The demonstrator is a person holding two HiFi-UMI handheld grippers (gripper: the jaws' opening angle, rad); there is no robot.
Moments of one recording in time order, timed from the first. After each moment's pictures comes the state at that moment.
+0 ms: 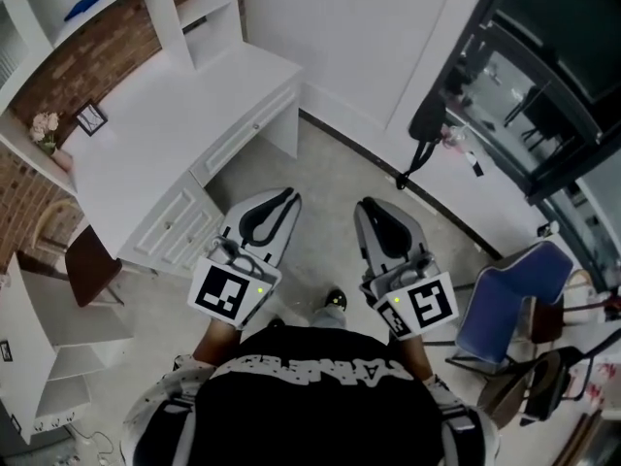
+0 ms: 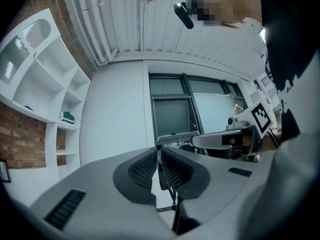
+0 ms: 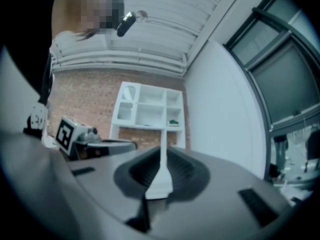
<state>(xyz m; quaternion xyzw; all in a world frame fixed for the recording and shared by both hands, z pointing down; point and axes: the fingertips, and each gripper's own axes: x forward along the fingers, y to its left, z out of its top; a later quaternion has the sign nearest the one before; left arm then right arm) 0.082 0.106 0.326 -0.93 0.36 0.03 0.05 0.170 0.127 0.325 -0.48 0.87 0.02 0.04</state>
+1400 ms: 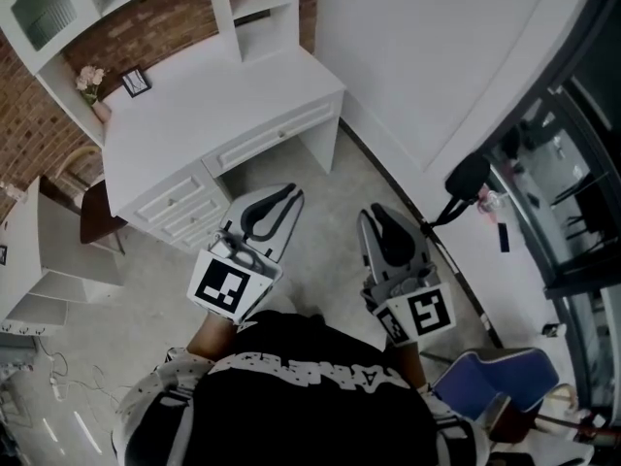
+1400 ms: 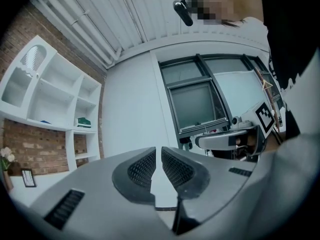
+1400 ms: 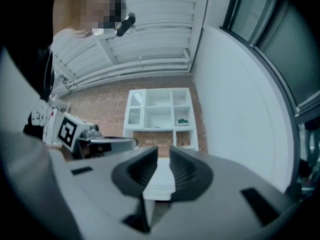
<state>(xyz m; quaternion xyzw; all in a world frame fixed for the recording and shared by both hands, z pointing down) 0.160 0.024 0.329 -0.86 0.51 -0.01 0.07 0.259 0.023 0.338 -0.35 0.94 0.00 0.06</state>
